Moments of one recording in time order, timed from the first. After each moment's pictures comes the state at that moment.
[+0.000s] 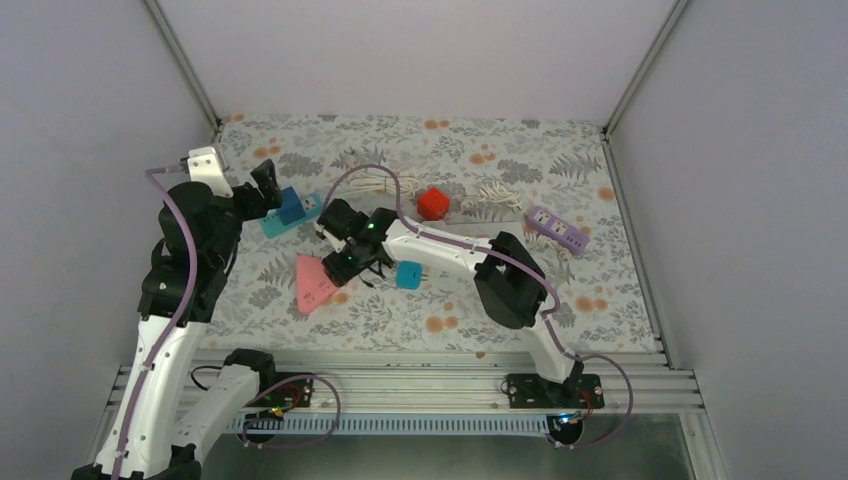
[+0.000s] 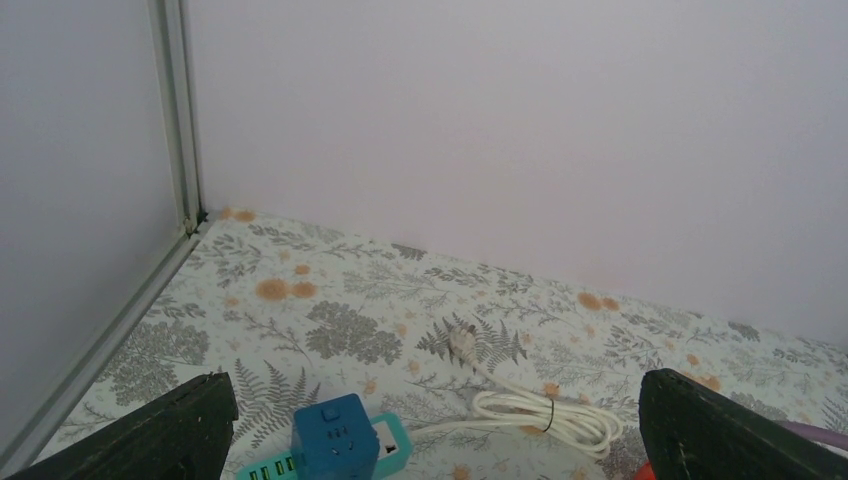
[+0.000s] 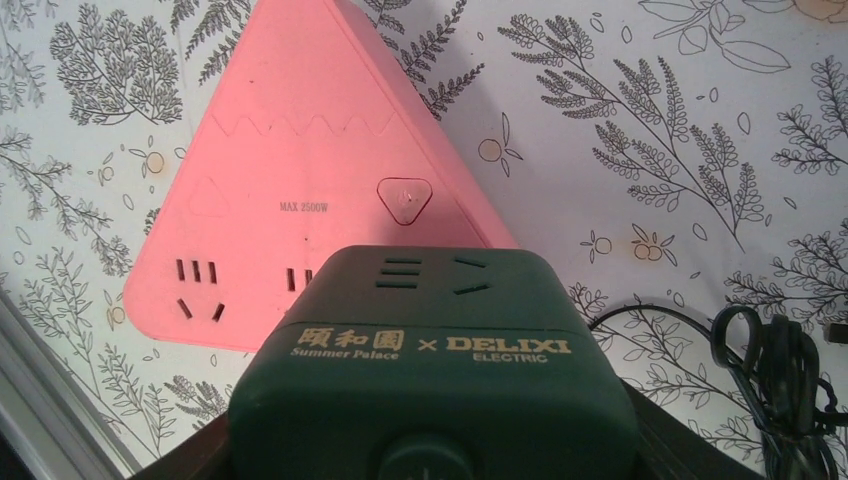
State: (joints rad) left arm -0.16 0.75 1.05 -0.51 -0.17 -0.32; right arm 1.05 2.16 1.80 -0.76 -0.10 0.29
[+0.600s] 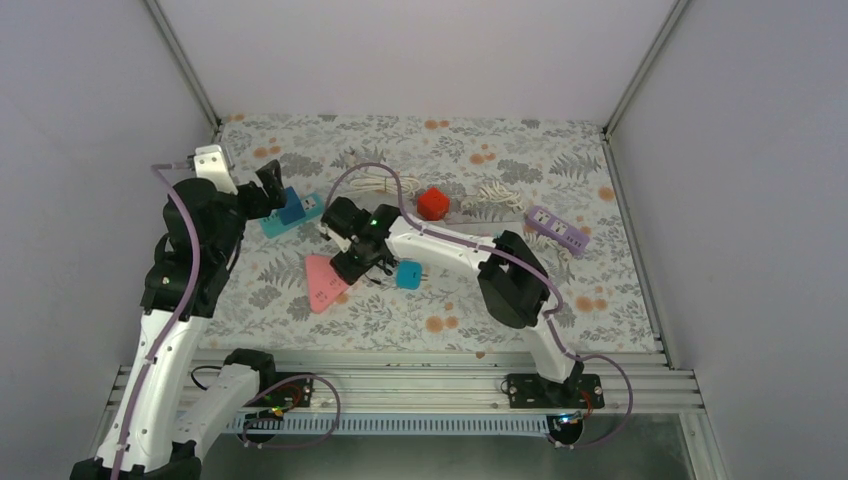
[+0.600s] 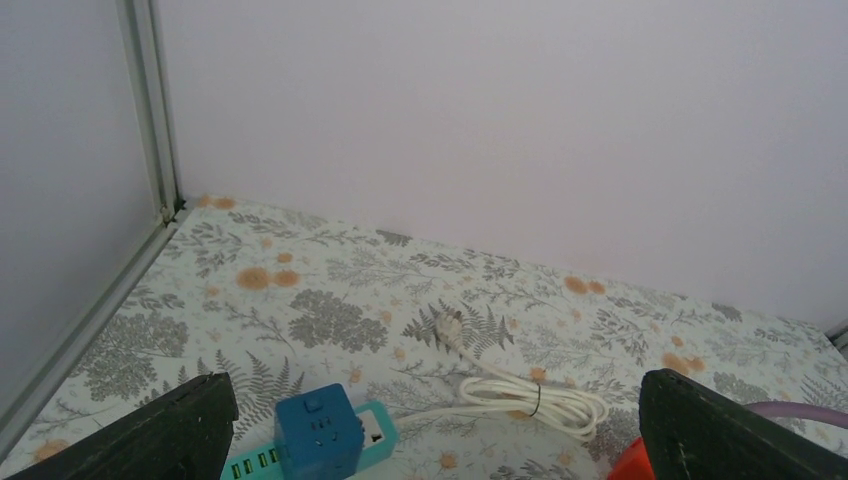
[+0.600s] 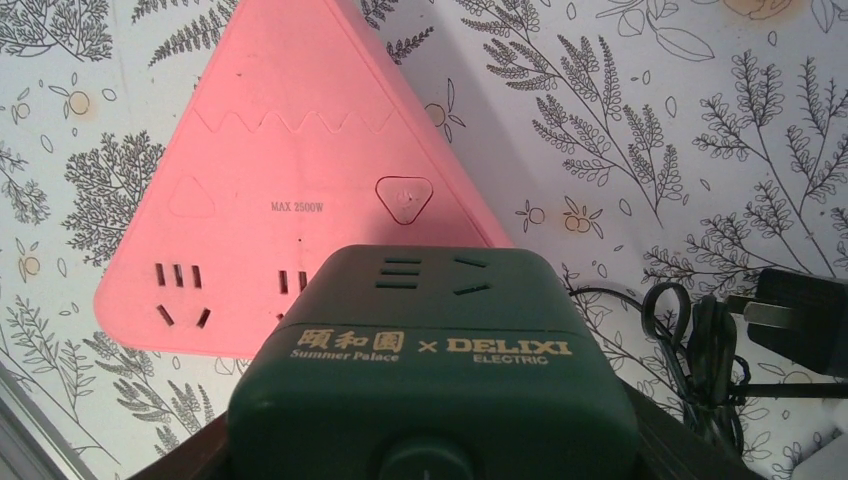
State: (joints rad) left arm -0.16 0.77 1.05 -0.51 -0.13 -0.33; right arm 1.04 2.16 1.82 -0.84 -0.03 0.19
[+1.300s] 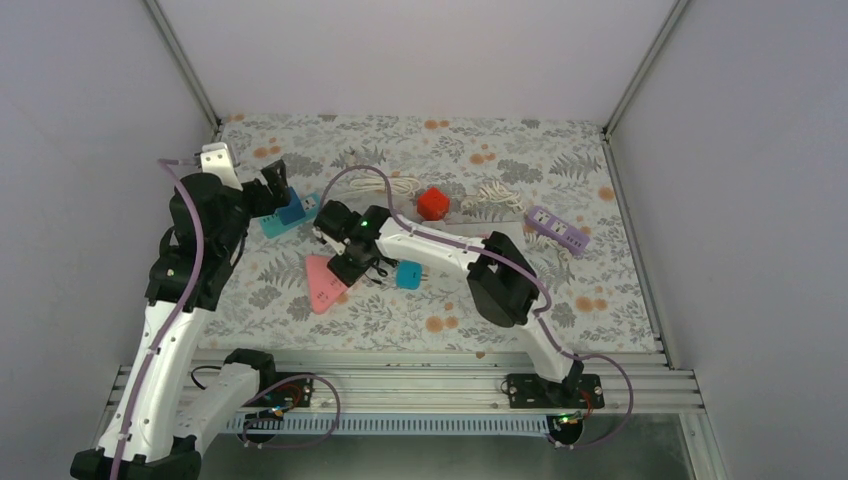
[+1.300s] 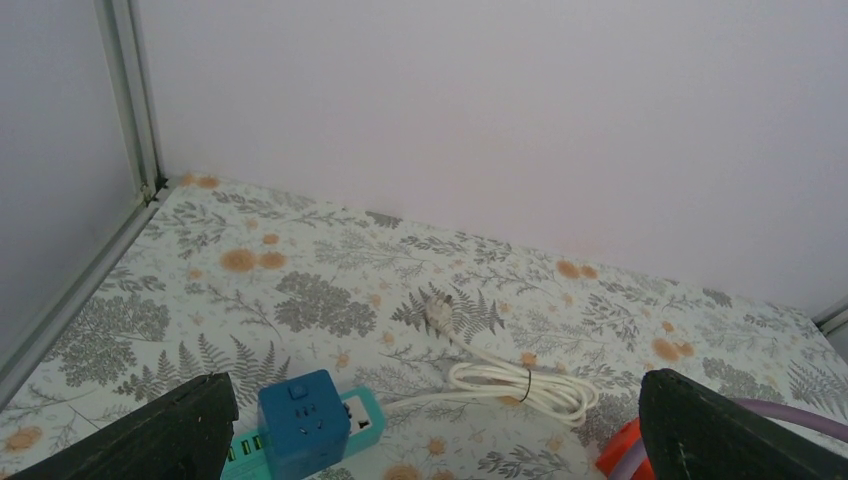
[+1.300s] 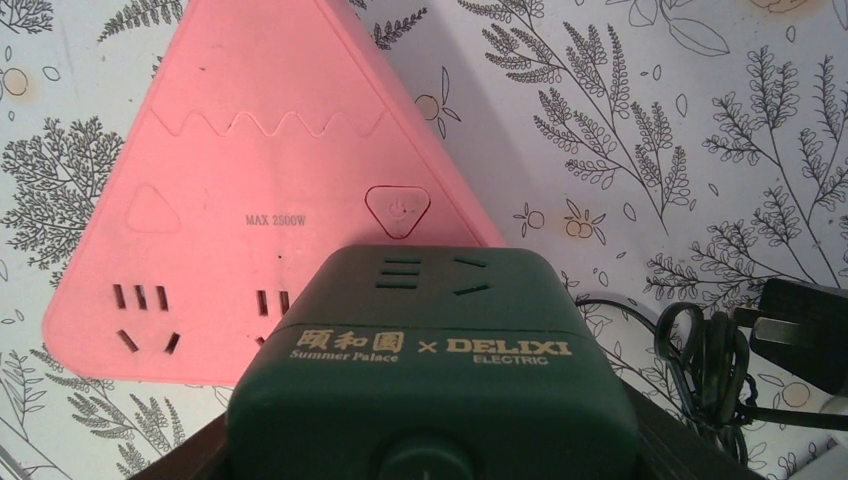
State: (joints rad) left arm -0.16 0.81 1.05 -0.51 -0.10 -0.35; right arm 1.05 2.23 1.90 -0.92 0.01 0.17
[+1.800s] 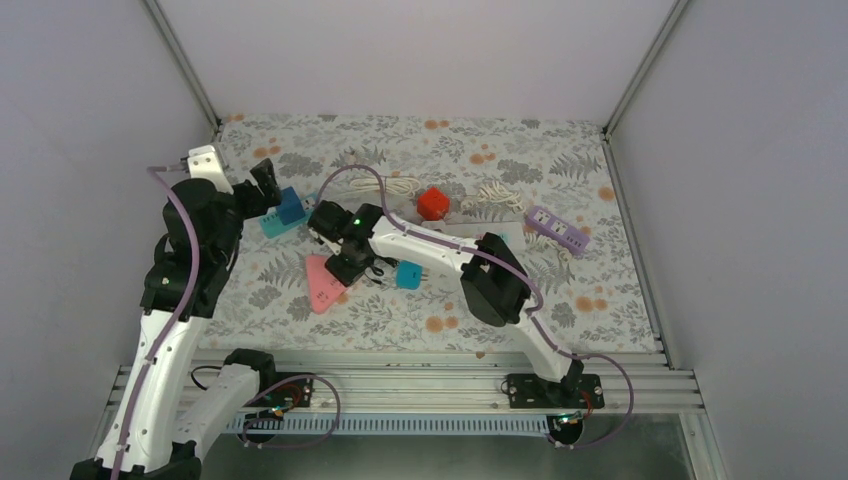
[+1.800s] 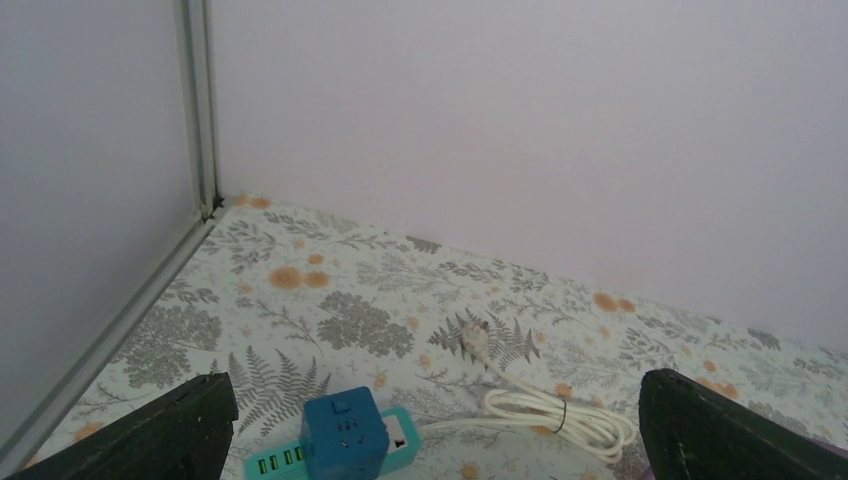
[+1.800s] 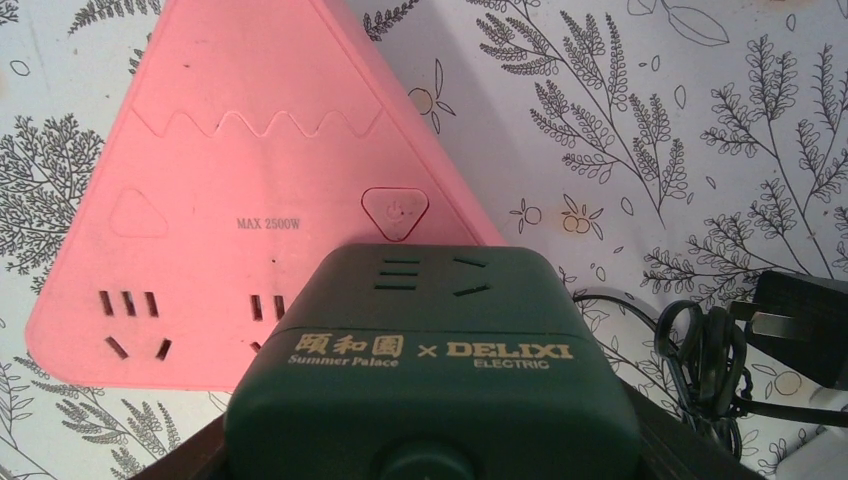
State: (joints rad) left arm -0.16 0.78 1.05 -0.52 -0.19 -0.35; right arm 1.07 2.29 2.00 -1.01 0.04 0.18
